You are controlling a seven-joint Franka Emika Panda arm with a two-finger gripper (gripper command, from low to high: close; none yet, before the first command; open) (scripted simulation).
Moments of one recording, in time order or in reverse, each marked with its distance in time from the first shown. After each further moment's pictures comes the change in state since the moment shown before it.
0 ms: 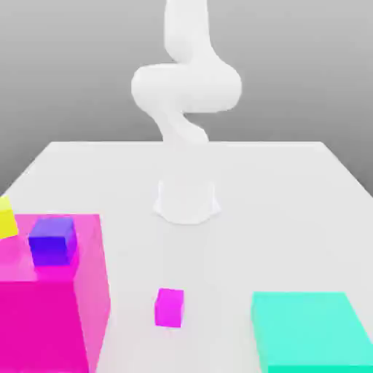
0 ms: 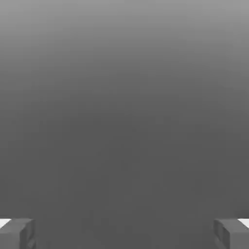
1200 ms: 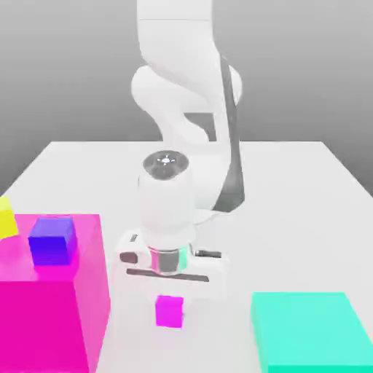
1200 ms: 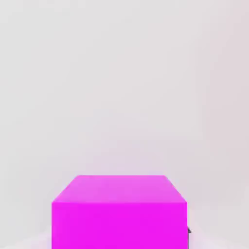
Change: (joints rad) arm -0.058 0.992 -0.009 -0.401 0.022 0.674 0.025
